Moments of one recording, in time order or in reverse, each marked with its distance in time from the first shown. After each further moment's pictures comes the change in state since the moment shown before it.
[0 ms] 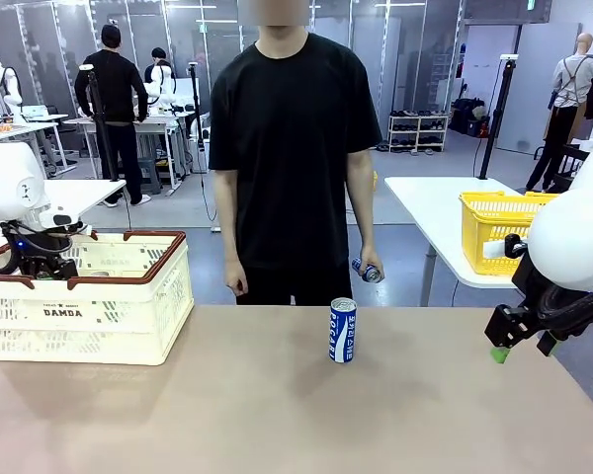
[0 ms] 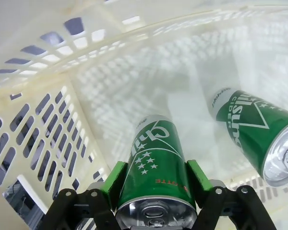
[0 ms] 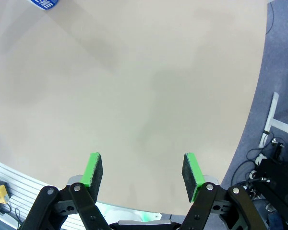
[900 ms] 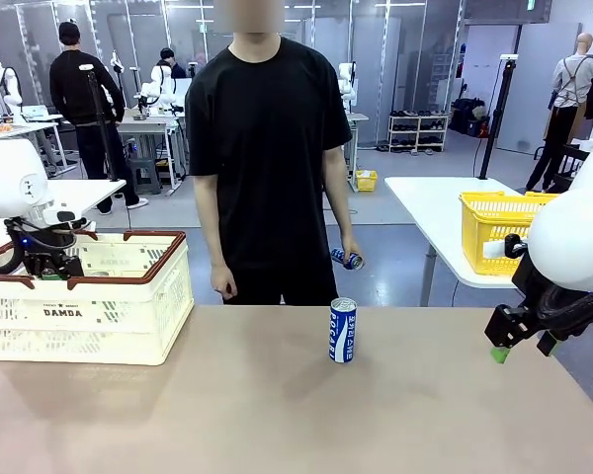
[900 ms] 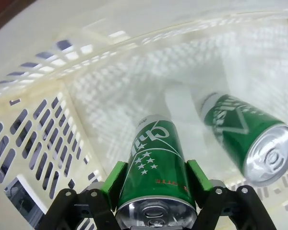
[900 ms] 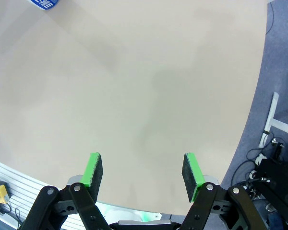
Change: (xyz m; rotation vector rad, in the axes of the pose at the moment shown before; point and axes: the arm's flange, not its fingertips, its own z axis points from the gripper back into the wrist) left arm 0.002 -0.004 0.009 -0.013 -0.022 0.005; right arm 0.000 0.000 0.000 0.000 0.000 0.000
